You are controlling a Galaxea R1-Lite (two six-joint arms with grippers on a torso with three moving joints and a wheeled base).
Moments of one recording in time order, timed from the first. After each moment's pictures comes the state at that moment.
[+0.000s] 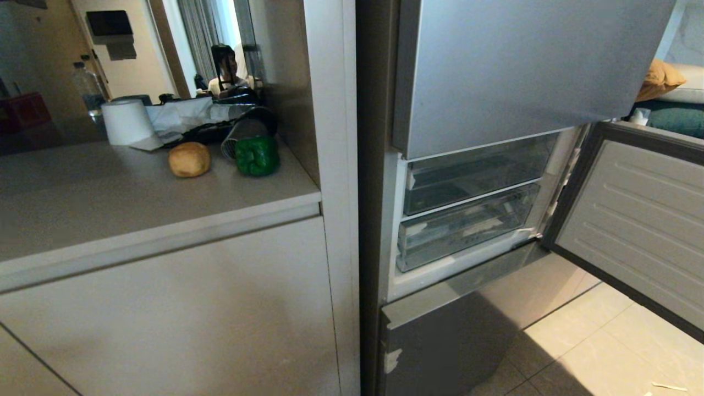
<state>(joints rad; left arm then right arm) -0.01 0.00 -0.04 0.10 -0.03 0.07 0.00 0.00 0.00 -0.08 -0.01 0.02</state>
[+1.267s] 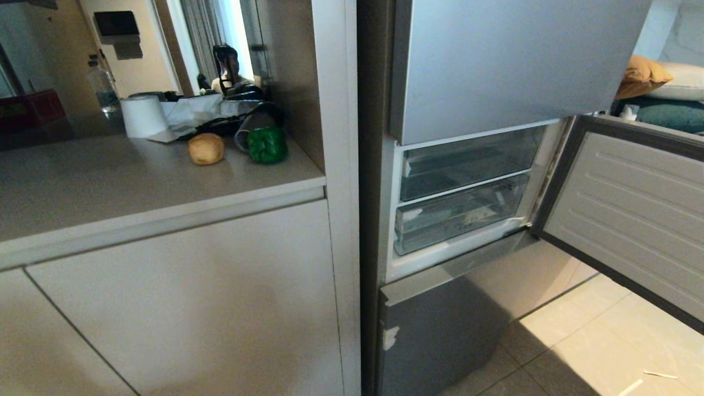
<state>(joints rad) -0.01 0.00 -0.04 0.10 -0.03 0.07 0.00 0.00 0.00 -0.08 -0.01 0.02</state>
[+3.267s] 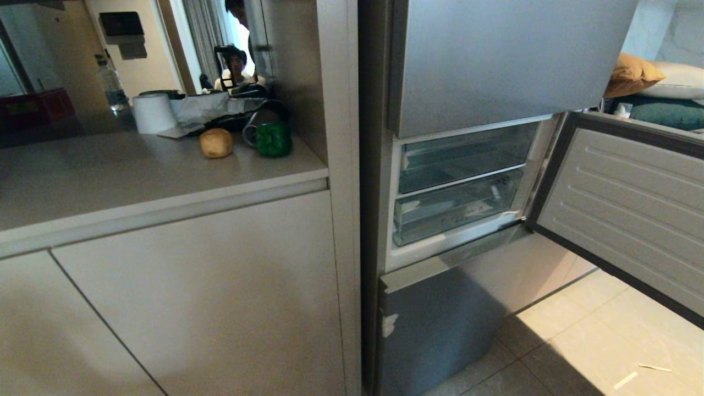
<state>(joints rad) -0.01 0.00 -0.04 0.10 -0.02 0.05 0.00 0.00 0.00 -0.08 -0.01 0.02</state>
